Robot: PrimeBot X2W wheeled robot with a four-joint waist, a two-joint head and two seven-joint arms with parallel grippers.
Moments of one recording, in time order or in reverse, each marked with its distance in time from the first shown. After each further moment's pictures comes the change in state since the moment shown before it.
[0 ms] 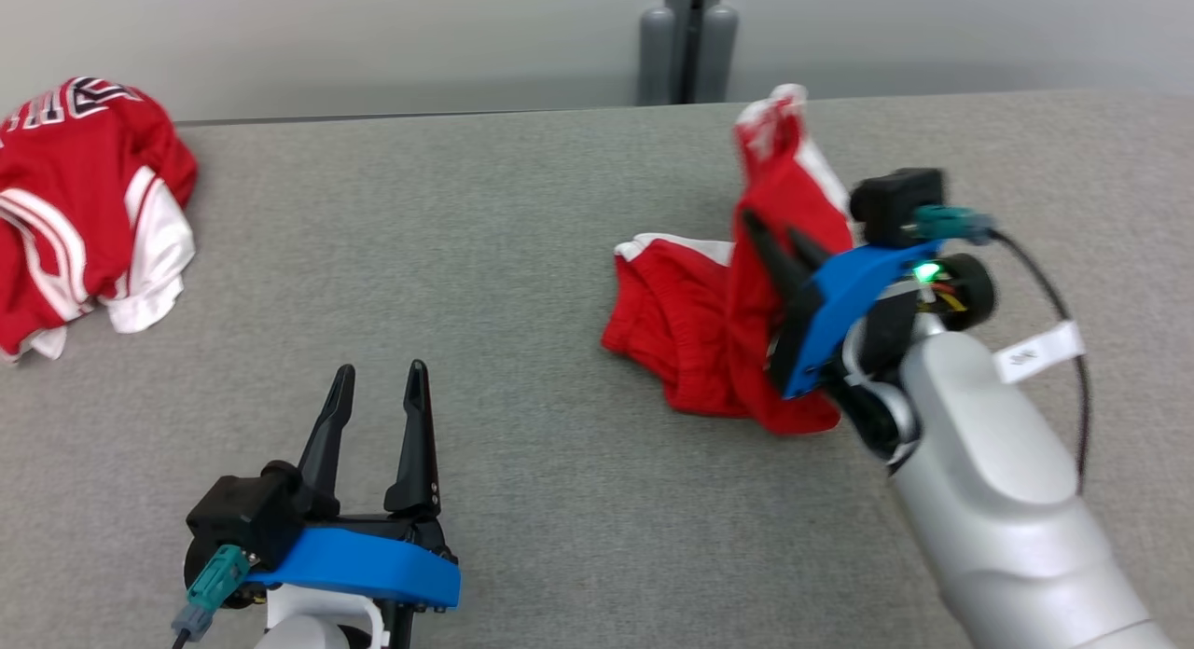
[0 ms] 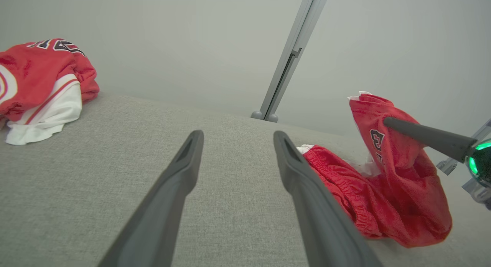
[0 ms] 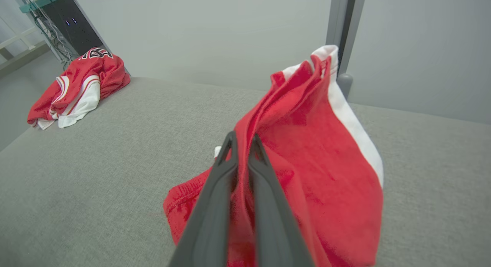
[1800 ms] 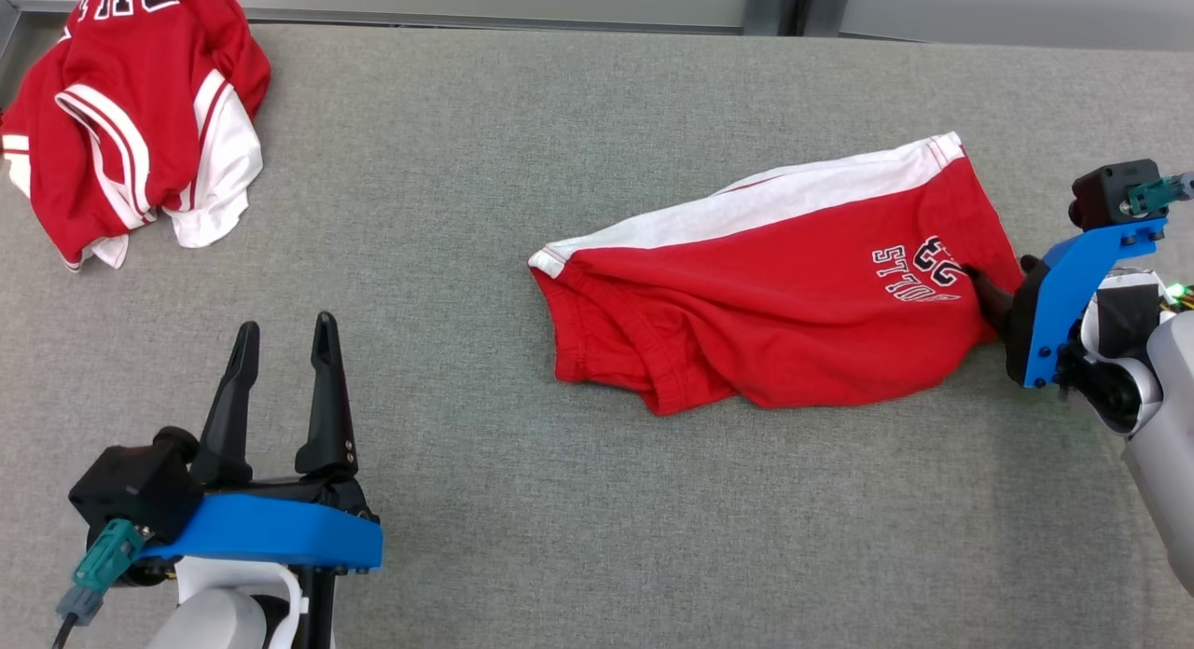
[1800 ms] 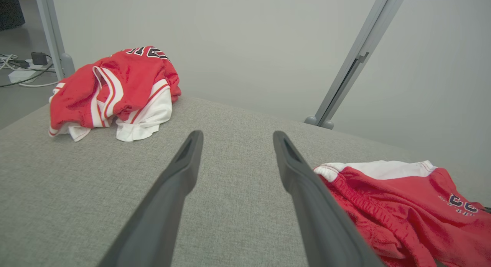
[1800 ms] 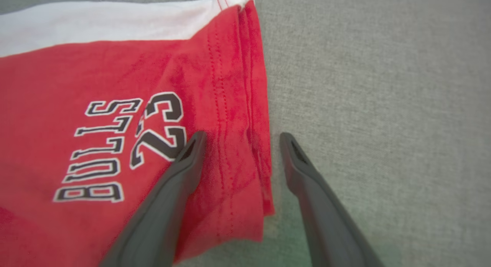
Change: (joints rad) left arm -0.027 0.103 0.069 -0.092 -0.064 0.060 0.024; right arm -0.065 -0.348 0.058 0.198 0.157 0.000 0.244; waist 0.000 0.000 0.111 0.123
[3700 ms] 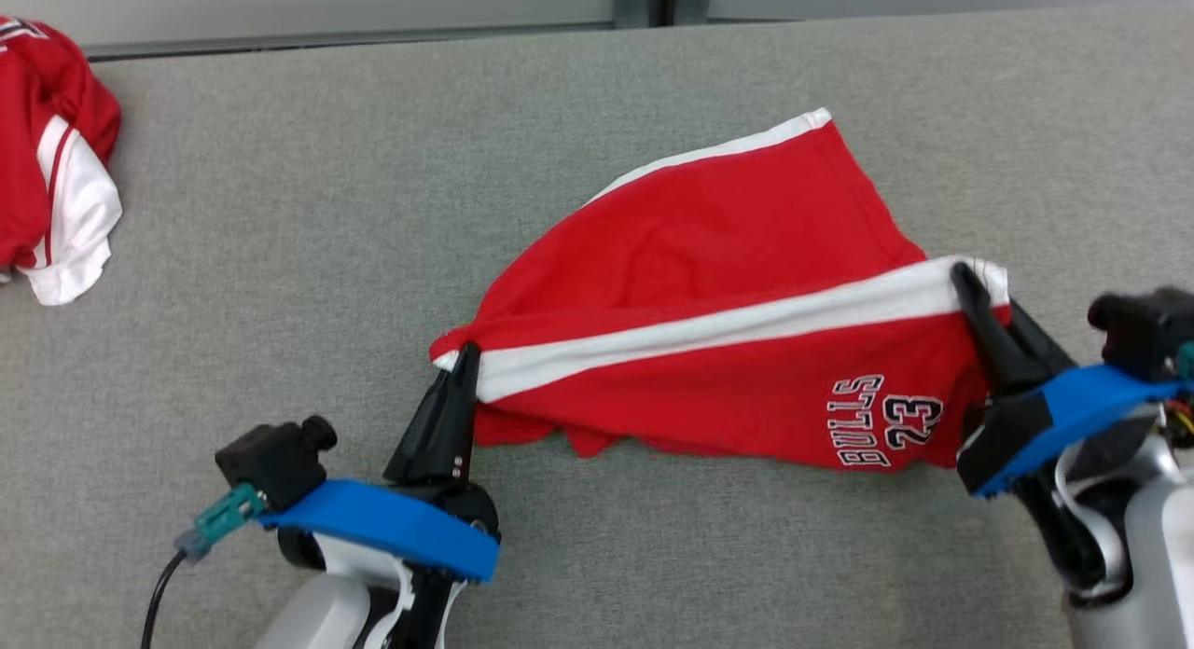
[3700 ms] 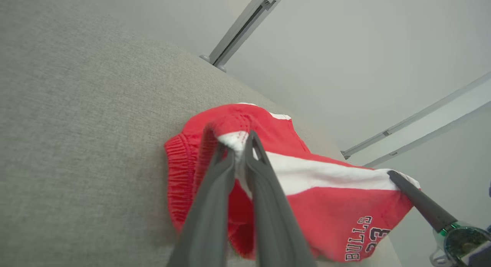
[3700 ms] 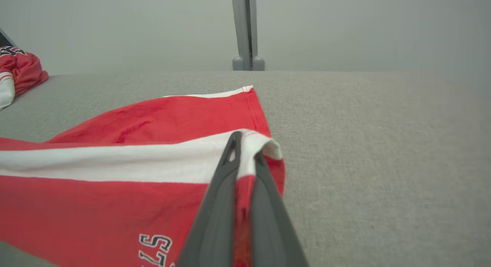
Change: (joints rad) left arm -0.006 -0.178 -0.067 0.099 -0.224 -0.263 0.063; right arm 0.556 0.288 -0.370 -0.877 -0.275 0.000 -0.113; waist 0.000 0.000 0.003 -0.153
